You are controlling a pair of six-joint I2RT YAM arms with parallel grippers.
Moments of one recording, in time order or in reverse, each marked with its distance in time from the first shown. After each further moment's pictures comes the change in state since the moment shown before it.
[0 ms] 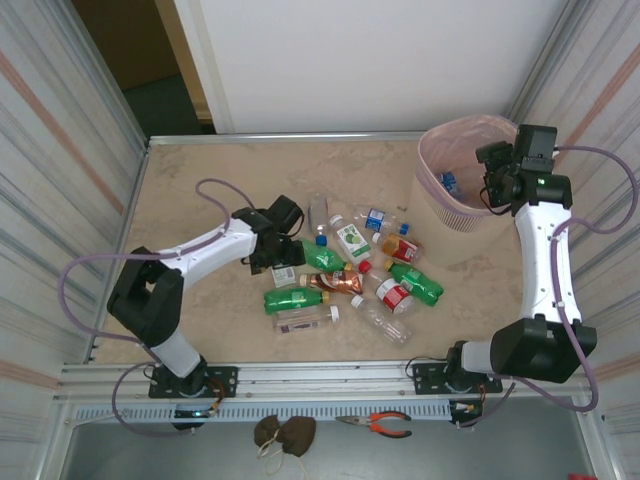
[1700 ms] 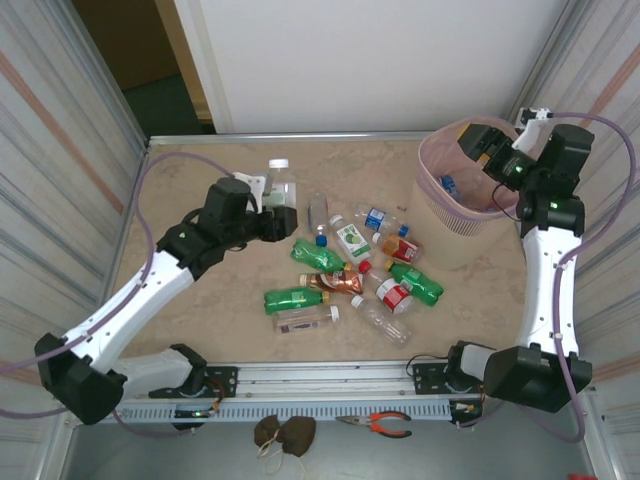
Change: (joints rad) left arm 0.044 -0.517 -0.048 0.339 0.152 0.375; right arm -0.071 -0.147 -0.116 0.458 -0.747 -0.467
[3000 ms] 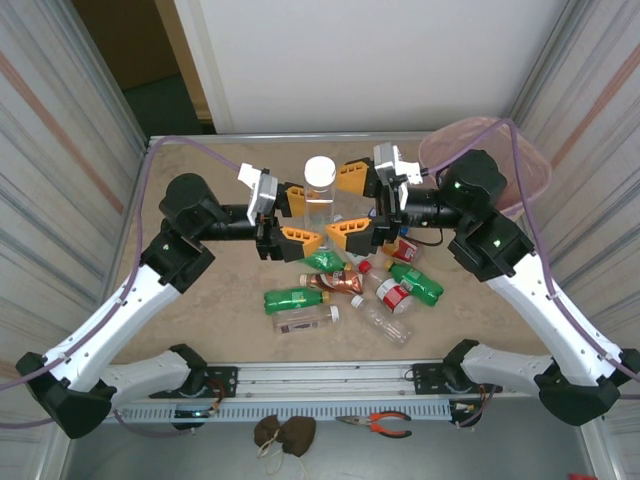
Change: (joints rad) left arm -0.064 -0.080 0.035 0.581 0.824 0.246; right arm 0.939 -0.091 0.051 0.167 -0.024 -0.500
